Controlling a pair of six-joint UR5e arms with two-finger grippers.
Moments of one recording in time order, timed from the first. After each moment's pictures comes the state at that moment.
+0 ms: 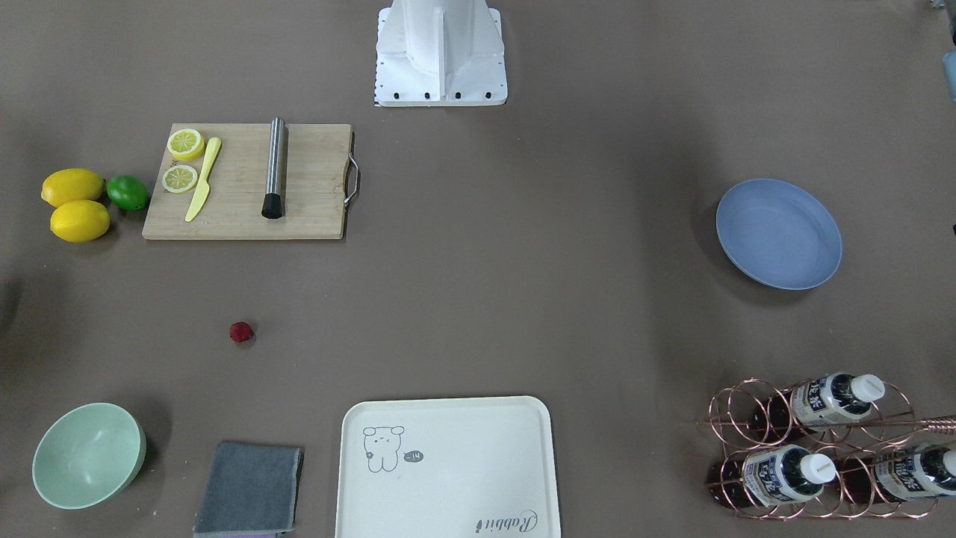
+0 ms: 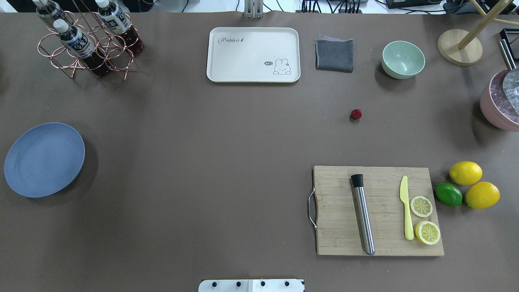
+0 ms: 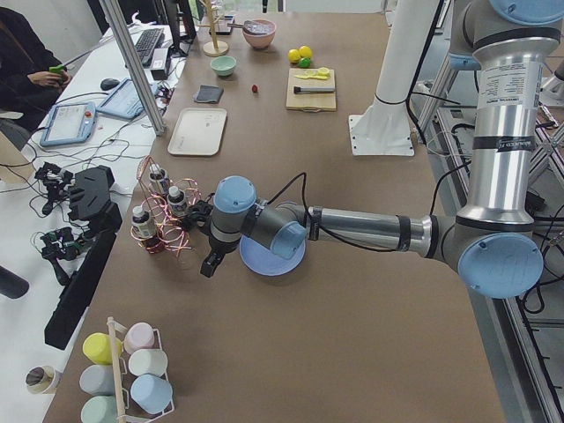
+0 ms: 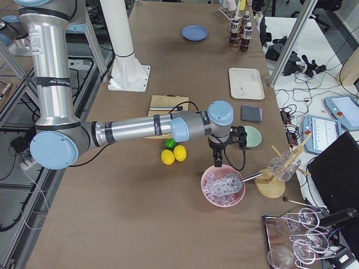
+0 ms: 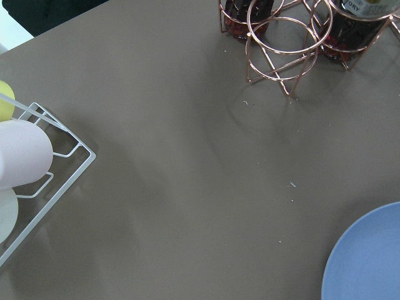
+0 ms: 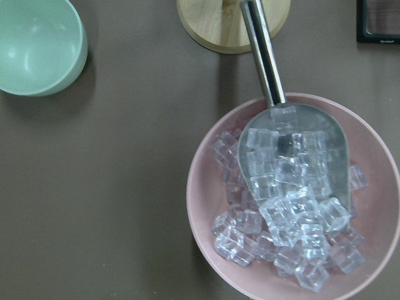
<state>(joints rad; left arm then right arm) -1.41 -1.57 -1.62 -2.07 -2.28 -0.11 1.44 -1.51 1.69 -1.42 2.38 0.31</state>
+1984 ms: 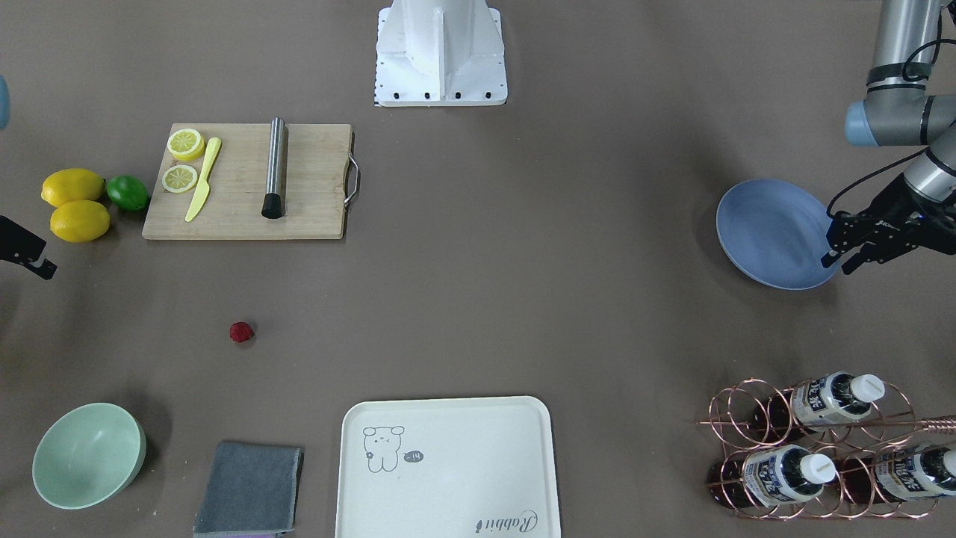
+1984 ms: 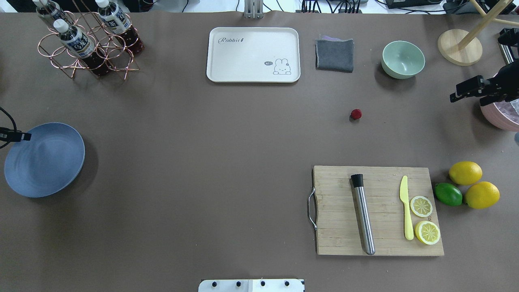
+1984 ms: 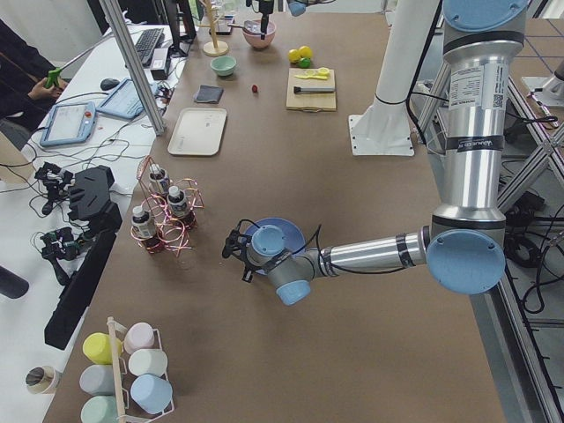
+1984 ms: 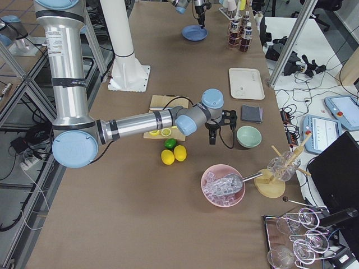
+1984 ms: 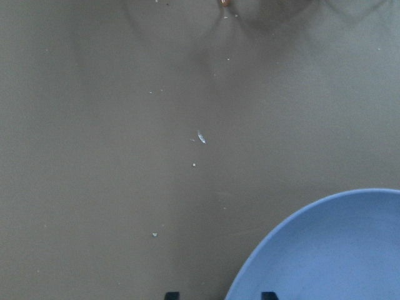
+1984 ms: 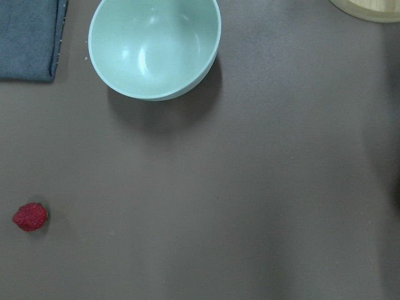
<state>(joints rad) -1.09 -1.55 -1.27 -2.79 -2.21 -0.65 1.19 -1.50 1.70 -1.13 2.33 0.74</state>
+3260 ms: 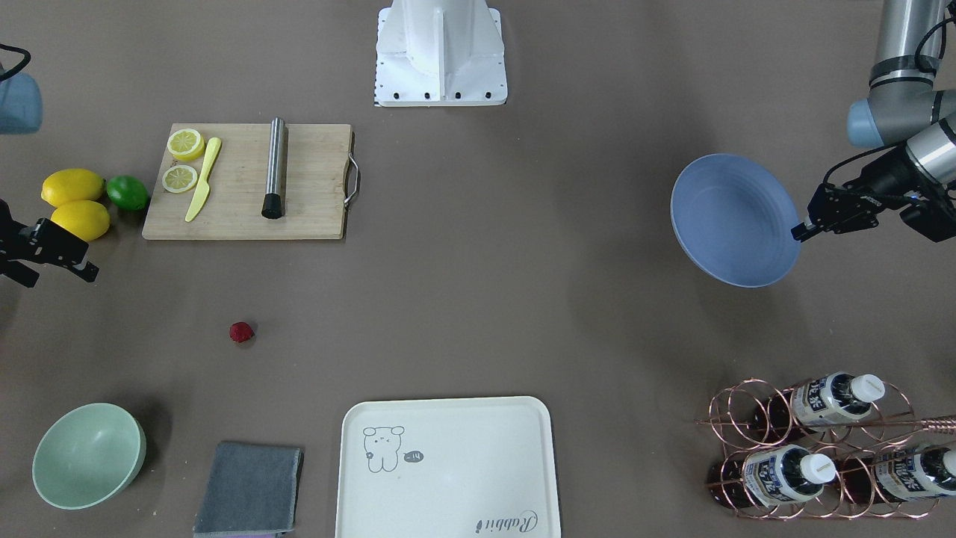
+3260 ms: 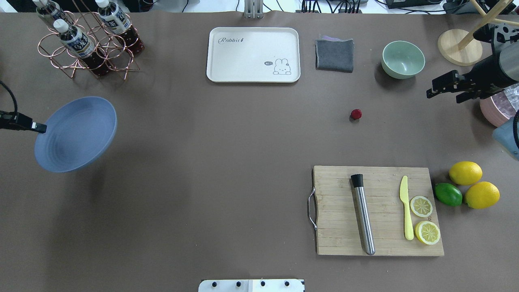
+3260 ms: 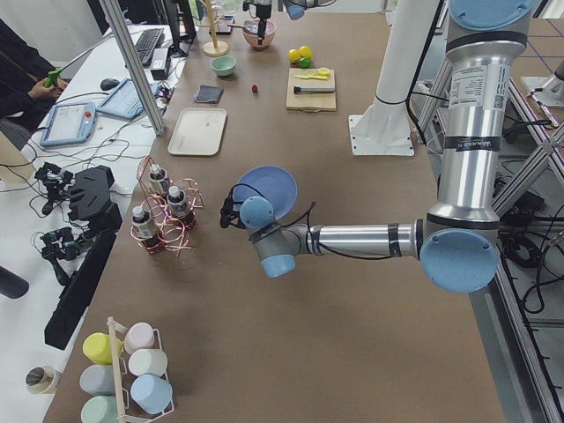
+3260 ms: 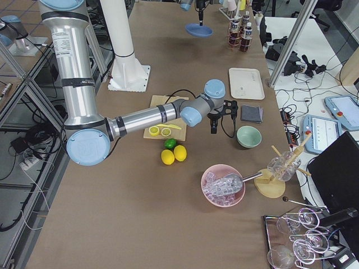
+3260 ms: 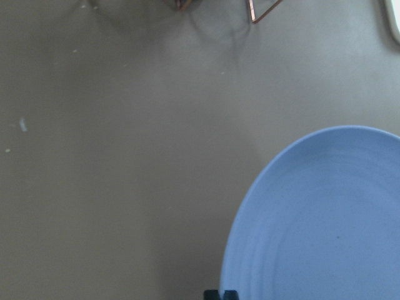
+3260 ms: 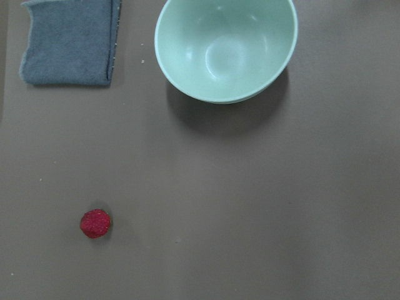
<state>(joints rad) -1.14 -1.63 -1.43 -2.78 -2.51 -1.04 1.13 -1.42 1.71 -1.13 2.32 0.86</state>
